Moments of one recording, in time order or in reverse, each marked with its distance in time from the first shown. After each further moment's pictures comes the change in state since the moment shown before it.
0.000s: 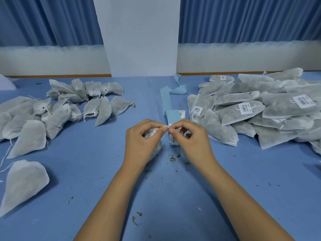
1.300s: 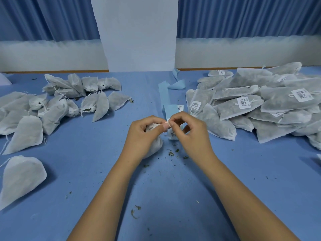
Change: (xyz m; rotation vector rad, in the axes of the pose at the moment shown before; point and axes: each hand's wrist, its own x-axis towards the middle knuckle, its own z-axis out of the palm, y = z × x) left_hand 0.003 0.005 -0.004 -0.111 -0.188 -0.180; right_hand 0.000 0.001 -0.001 -0.123 0.019 -0.116
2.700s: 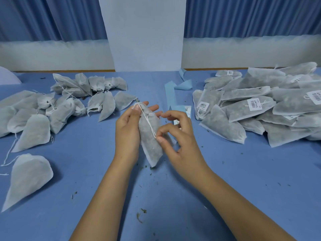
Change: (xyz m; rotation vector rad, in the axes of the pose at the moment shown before) left_hand 0.006 0.001 -0.016 -0.405 0.294 -0.102; right_hand -0.020 -0.021 0.028 0.043 -0.107 -0.186
